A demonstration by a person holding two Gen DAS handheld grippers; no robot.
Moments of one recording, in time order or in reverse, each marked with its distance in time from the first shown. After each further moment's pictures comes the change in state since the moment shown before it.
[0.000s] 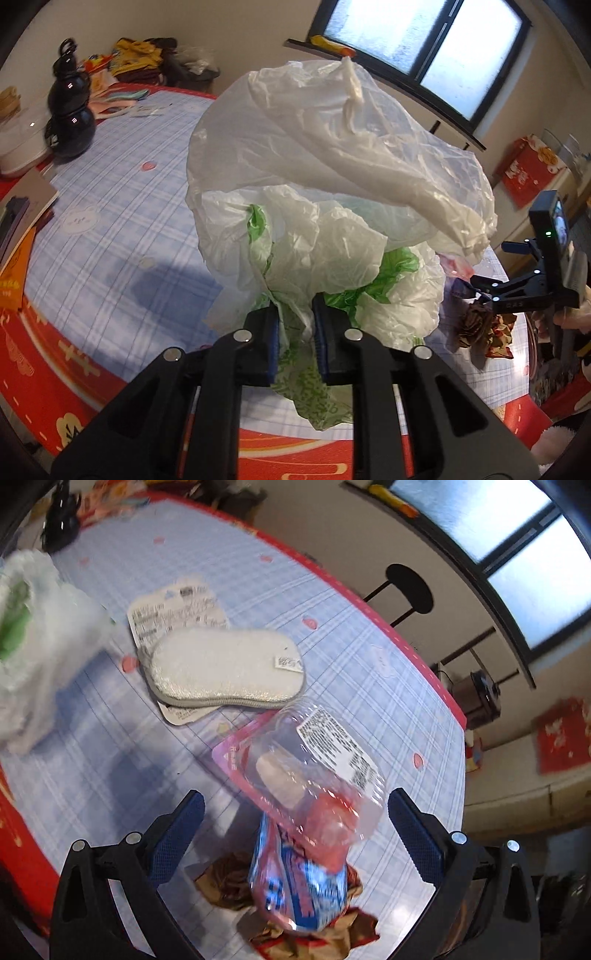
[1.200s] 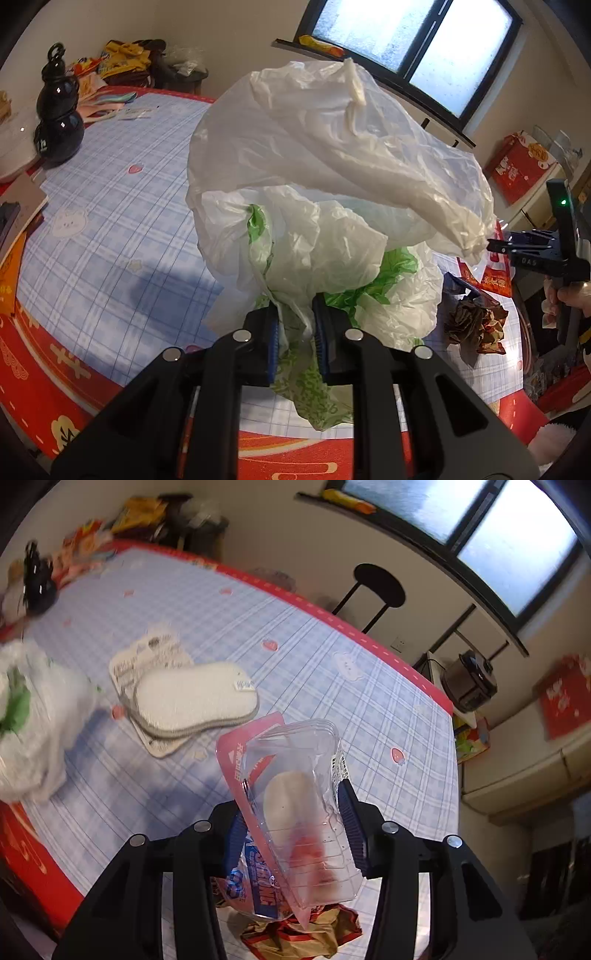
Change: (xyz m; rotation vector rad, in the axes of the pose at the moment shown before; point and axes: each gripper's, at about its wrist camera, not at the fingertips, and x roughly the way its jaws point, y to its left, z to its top) left arm 0.000 -0.015 0.004 0.040 -0.004 -0.049; right arm -0.035 -0.065 -0.018 0.229 -0.108 0.069
